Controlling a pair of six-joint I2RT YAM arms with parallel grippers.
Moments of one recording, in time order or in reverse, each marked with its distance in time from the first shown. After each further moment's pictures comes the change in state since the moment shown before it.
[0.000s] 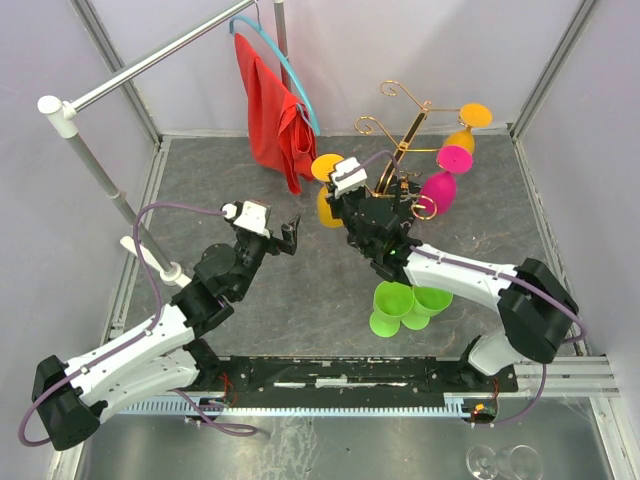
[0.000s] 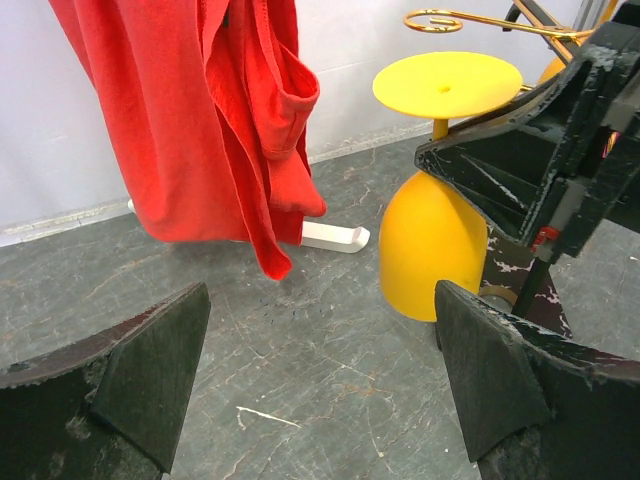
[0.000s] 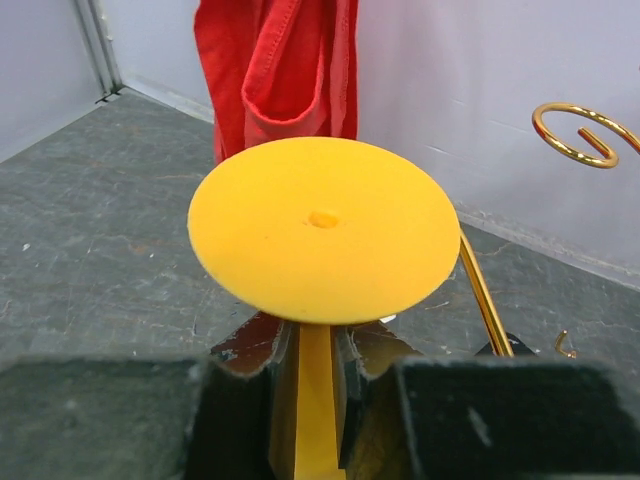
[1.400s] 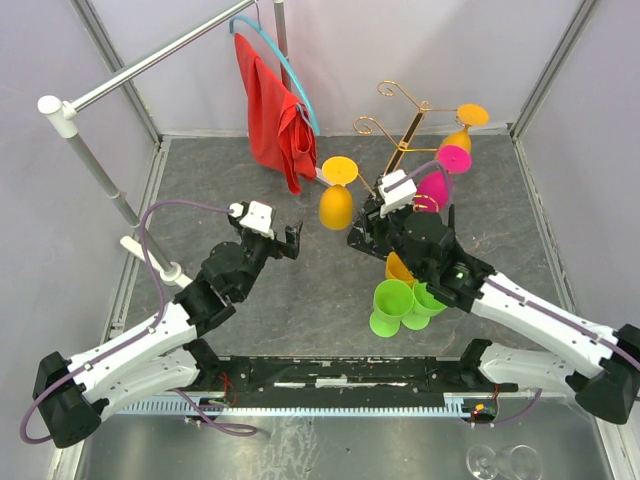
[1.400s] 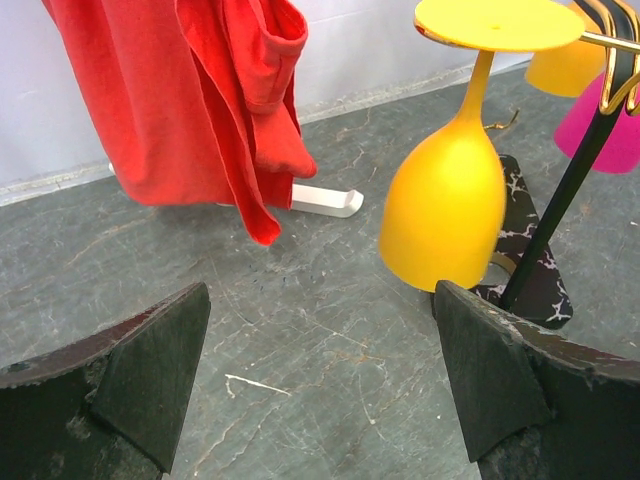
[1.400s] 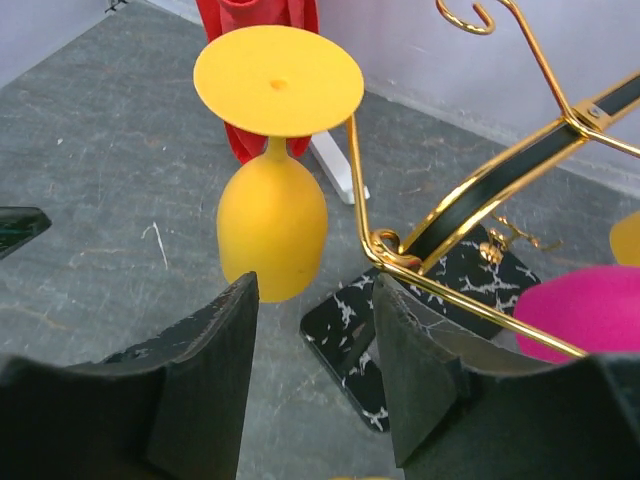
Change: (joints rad) left arm 0.000 0.023 -0.001 -0.066 0.003 -0.050; right arm 0.019 -0.472 -0.099 -0.560 -0.007 0.126
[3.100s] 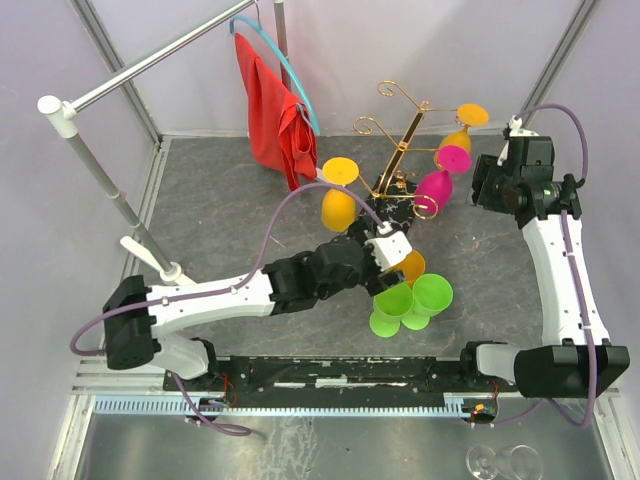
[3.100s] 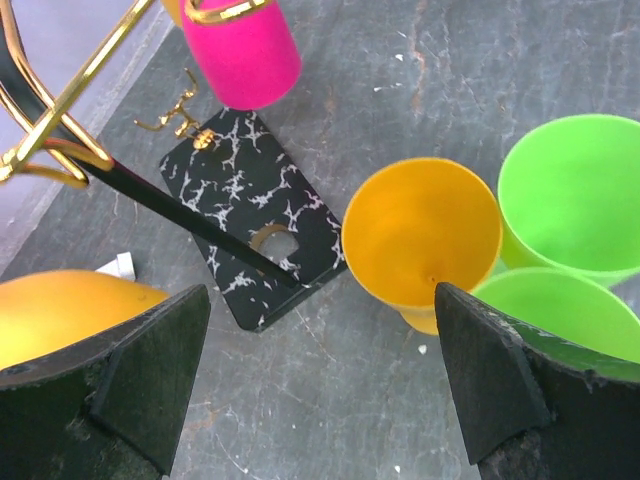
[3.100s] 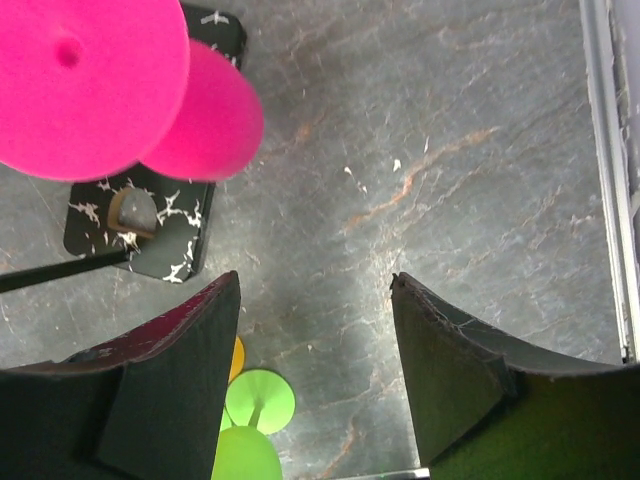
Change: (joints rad) left arm -0.385 0.573 0.497 -0.260 0.177 0.206; right arm -0.919 0.193 0.560 -1.012 -0.365 0.224
